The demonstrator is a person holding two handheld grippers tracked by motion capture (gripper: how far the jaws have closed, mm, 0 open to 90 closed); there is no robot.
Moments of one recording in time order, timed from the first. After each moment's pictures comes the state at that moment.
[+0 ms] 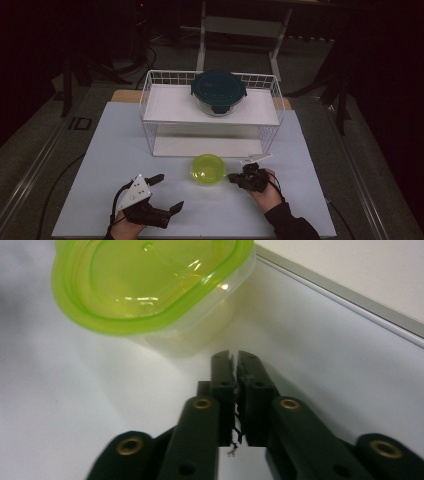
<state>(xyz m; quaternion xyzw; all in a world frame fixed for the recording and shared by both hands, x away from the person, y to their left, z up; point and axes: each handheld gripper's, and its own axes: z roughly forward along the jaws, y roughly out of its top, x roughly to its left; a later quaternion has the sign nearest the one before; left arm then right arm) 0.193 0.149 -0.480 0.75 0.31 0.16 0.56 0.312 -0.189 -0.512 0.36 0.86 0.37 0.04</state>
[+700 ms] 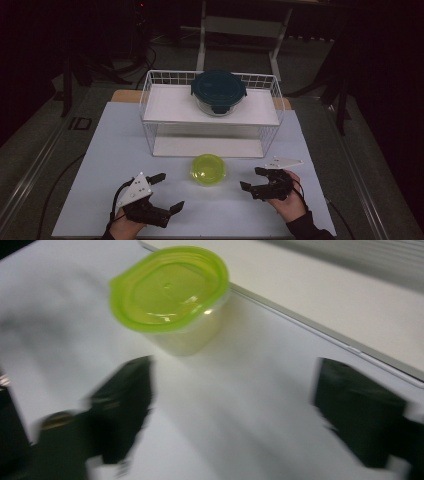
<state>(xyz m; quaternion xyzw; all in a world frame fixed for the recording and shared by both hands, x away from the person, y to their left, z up) 0.196 0.149 -0.473 0.76 0.30 0.14 0.56 0.277 -0.234 -0.470 0.37 0.83 0.42 0.08</state>
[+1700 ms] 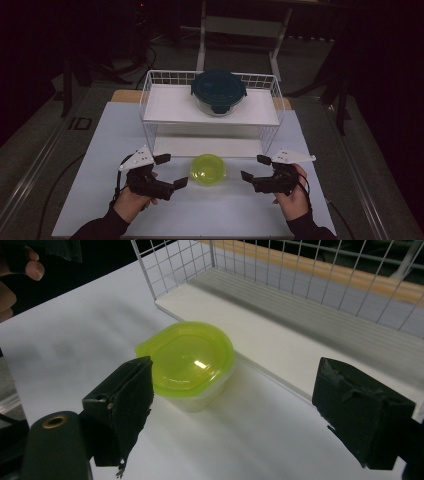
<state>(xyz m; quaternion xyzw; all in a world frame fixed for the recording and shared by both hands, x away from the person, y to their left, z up) 0.248 0.146 -0.436 0.75 0.34 0.08 0.57 0.274 -0.231 -0.428 0.34 0.80 0.48 0.12</state>
